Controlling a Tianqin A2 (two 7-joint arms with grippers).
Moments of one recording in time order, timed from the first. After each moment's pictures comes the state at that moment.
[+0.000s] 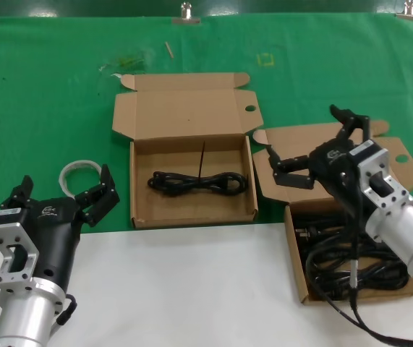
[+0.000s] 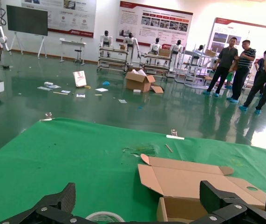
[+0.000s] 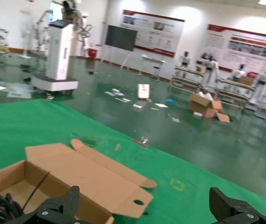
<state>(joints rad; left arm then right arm) 0.00 -0.12 1.60 -1.60 -1.80 0.00 0.00 0.32 0.32 -1.72 1.33 1.73 -0.32 -0.19</state>
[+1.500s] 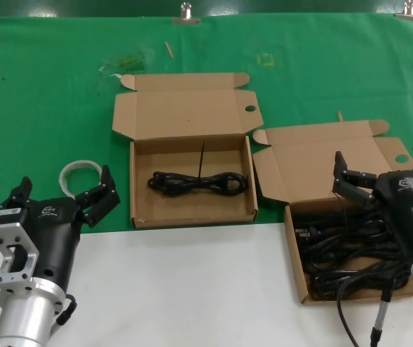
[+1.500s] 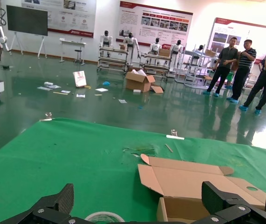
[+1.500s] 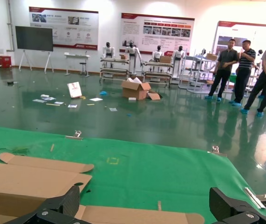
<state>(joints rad) 0.00 -0.12 1.60 -1.60 -1.80 0.00 0.00 0.02 0.30 -1.61 1.58 1.80 -0.02 -0.01</state>
